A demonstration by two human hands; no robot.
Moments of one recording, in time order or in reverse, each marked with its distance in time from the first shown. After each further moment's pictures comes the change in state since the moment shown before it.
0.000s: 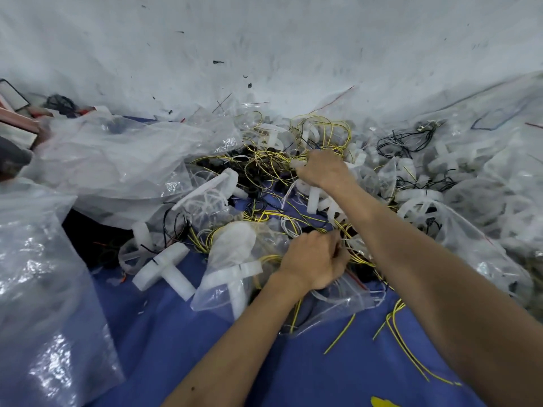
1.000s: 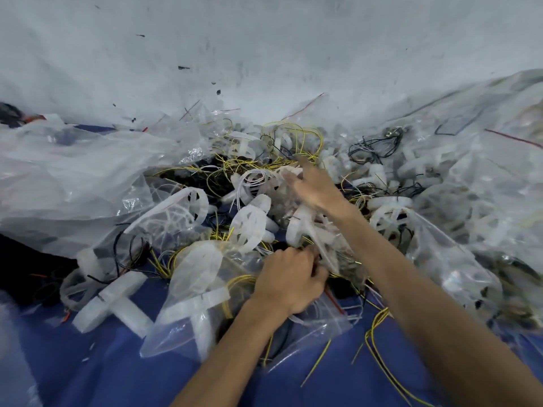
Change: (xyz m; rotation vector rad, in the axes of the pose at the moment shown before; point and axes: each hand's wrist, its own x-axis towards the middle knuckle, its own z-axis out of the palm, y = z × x) left_hand 0.000 0.002 0.003 0.056 -0.009 0.019; right_hand -0.025 0.039 0.002 0.539 -0.019 -0.047
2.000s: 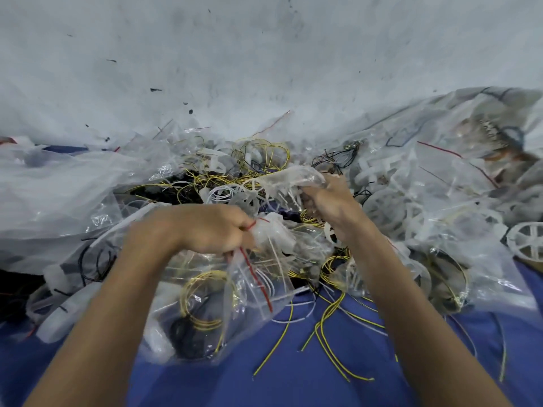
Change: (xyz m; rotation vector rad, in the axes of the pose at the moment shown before) left_hand 0.024 0.020 -0.150 -0.110 -0.661 -0.106; right_hand -0.080 0.019 -0.073 0.648 0.122 0.166
